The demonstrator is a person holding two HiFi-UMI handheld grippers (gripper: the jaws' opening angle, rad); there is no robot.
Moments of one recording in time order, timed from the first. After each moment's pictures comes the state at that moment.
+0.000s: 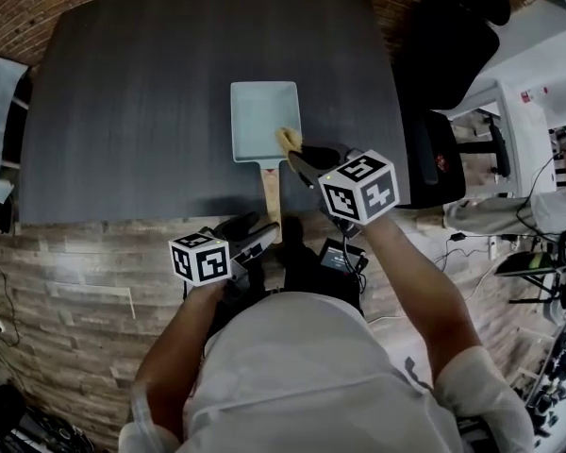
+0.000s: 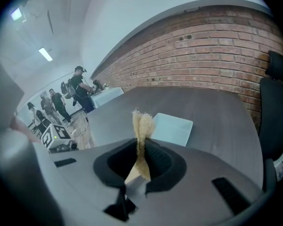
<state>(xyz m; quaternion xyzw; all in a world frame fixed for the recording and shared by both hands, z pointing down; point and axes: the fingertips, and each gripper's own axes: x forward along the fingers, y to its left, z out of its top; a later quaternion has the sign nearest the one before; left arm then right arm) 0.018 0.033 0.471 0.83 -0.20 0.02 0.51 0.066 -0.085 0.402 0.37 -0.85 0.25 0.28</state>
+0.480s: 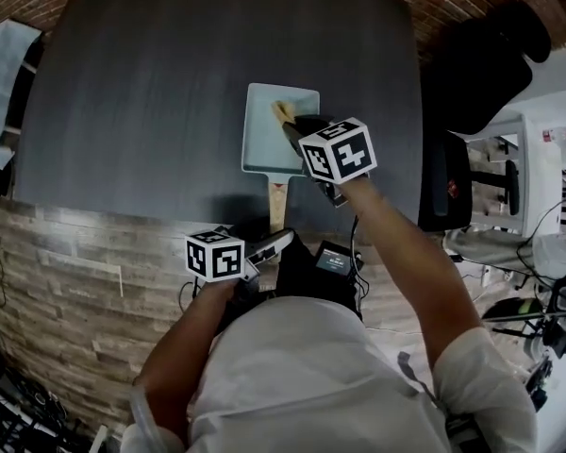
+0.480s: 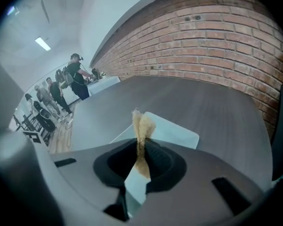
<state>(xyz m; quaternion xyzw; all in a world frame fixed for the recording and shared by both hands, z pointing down) 0.049 0.016 0.502 0.79 -0.21 0.02 0.57 0.048 -0.186 0.468 0.35 -0.84 0.24 0.34</state>
